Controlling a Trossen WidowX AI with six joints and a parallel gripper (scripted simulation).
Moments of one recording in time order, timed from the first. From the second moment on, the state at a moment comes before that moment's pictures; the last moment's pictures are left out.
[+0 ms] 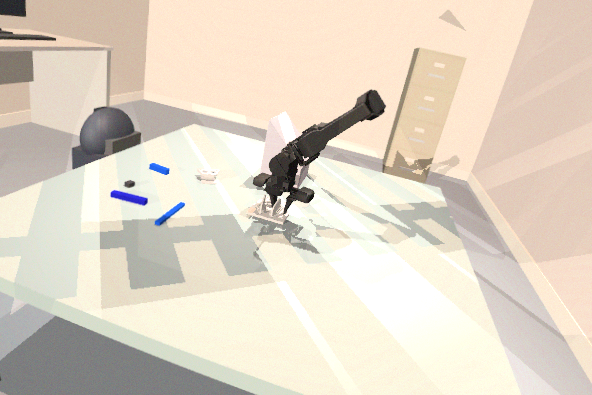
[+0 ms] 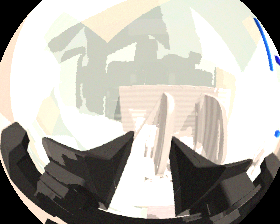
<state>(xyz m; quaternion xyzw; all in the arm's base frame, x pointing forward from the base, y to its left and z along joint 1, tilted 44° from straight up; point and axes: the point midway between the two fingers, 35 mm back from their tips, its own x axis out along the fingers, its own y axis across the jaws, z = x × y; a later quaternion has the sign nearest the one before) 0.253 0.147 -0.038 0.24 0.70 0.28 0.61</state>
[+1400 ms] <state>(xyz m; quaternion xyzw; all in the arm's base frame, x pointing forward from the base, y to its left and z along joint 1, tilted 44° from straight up) 0.253 0.148 -0.038 0.24 0.70 0.28 0.61</state>
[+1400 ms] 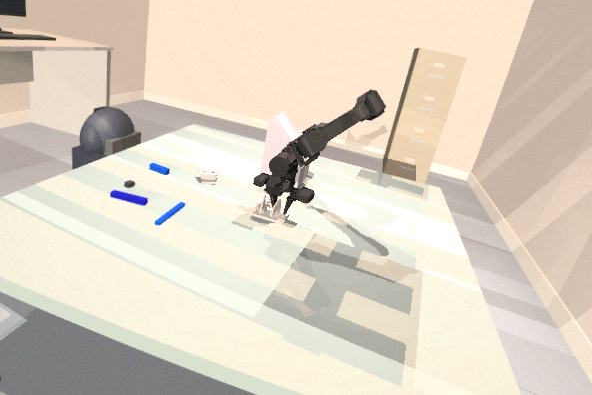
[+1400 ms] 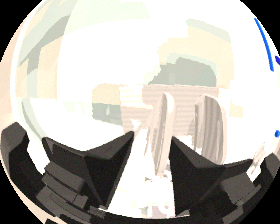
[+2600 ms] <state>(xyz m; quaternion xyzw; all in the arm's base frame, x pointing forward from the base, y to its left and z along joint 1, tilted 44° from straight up) 0.251 0.146 -0.037 0.24 0.70 0.28 0.61</state>
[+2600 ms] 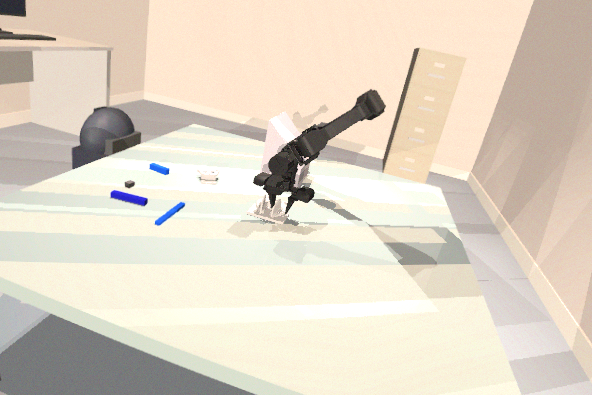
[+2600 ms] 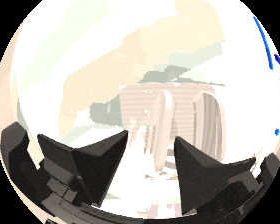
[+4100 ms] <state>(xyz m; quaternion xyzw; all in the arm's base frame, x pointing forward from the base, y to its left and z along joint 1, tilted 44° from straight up) 0.217 -0.147 -0.170 0.03 0.58 0.46 0.67</state>
